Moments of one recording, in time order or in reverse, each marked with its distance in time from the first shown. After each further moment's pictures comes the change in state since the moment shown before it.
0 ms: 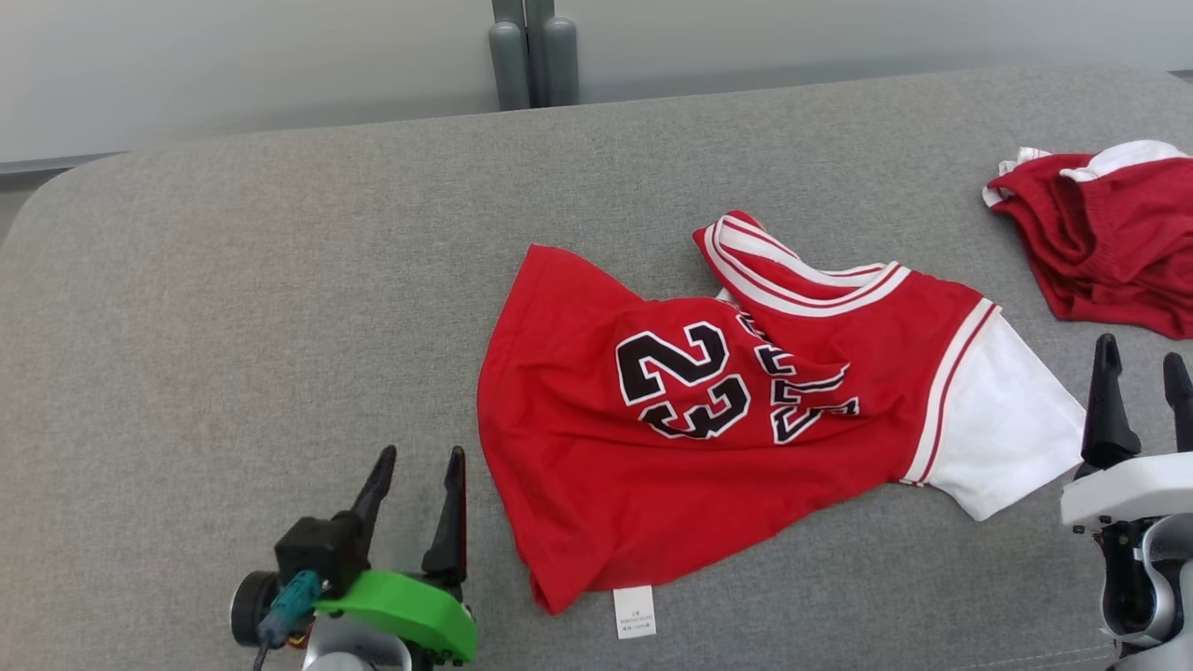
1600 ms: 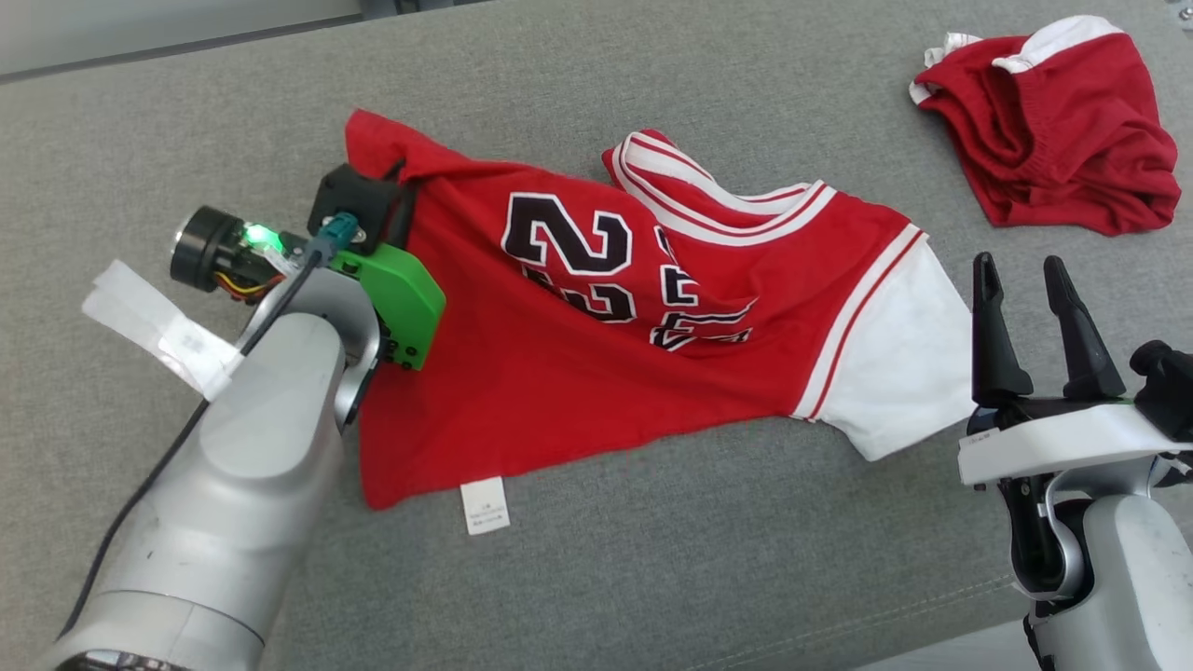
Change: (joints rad) left arm -0.754 0.101 -0.265 0.496 0.129 0.006 0.146; right arm -0.055 0.013 0.241 -0.138 0.002 0.000 -0.073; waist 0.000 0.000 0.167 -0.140
